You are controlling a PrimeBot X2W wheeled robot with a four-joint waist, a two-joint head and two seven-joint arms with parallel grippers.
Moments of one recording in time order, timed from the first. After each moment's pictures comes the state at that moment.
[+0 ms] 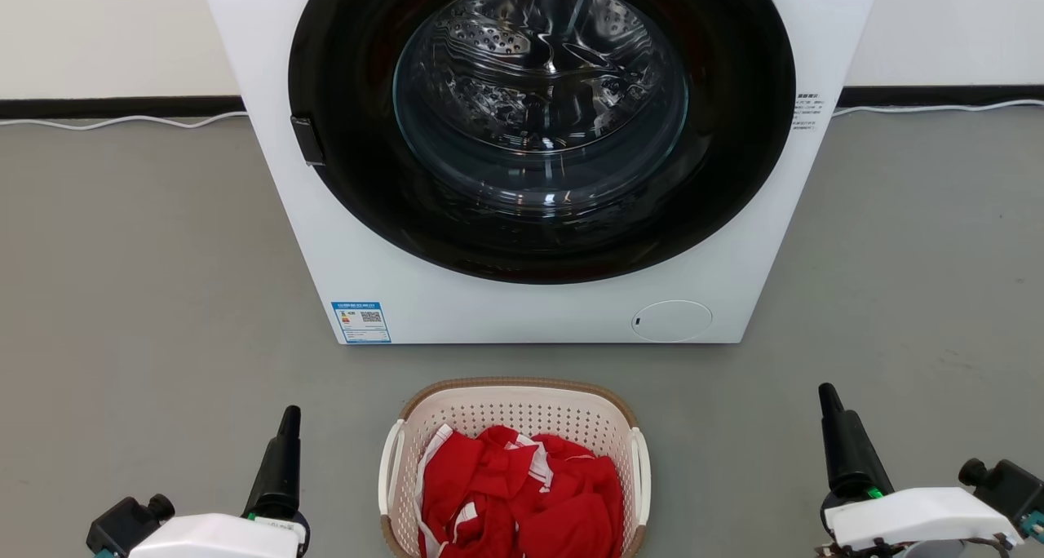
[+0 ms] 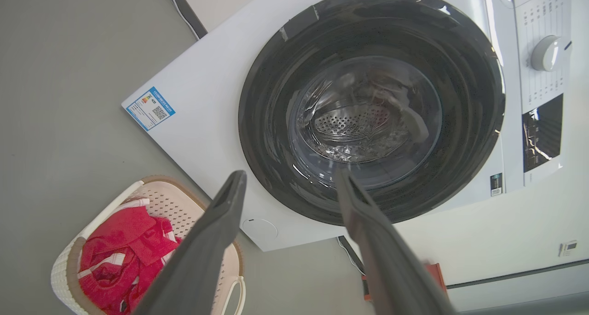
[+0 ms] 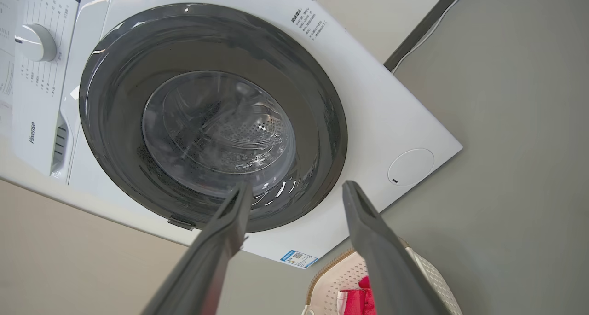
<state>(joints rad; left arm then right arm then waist) -0.01 0.05 0.03 0.29 -1.14 -0.12 -0.05 0.00 -0.03 -0.07 0.25 0.92 0.12 -0.05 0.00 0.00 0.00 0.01</state>
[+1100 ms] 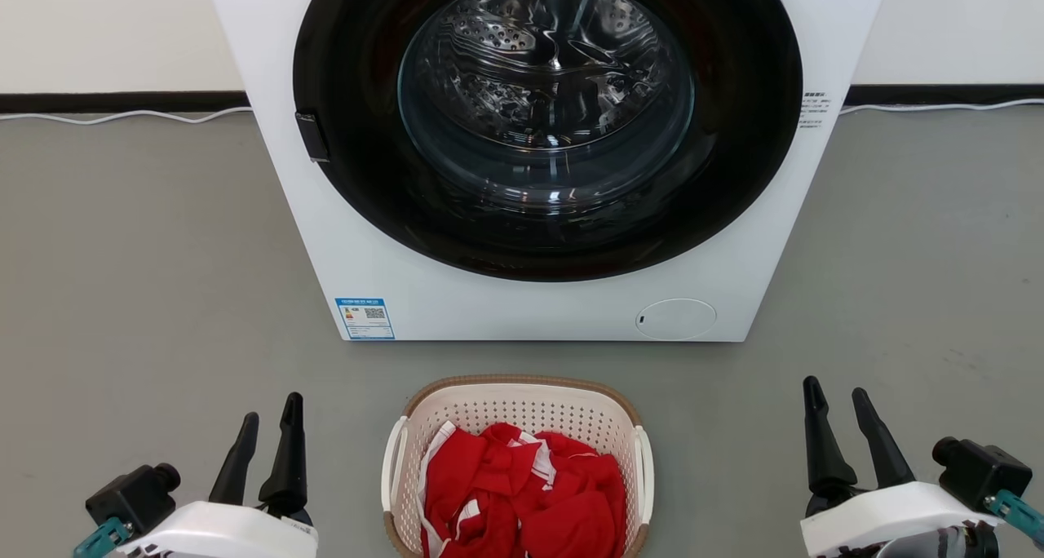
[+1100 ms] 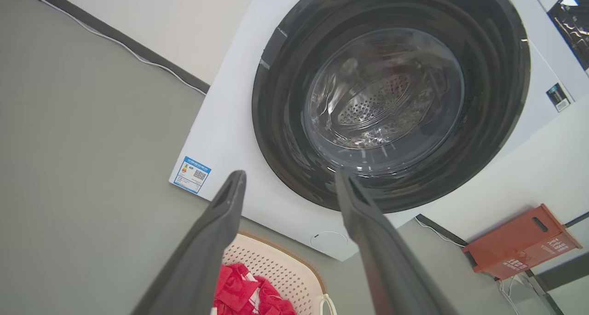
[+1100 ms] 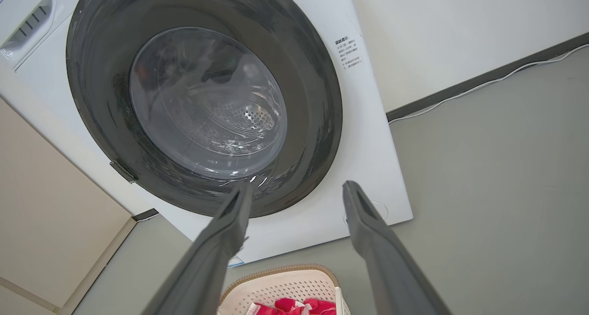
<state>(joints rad) -0.01 0.08 0.02 0.26 -0.71 -0.12 -0.14 -0.02 -0.04 -0.07 0.27 0.45 0.12 -0.14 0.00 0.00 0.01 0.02</state>
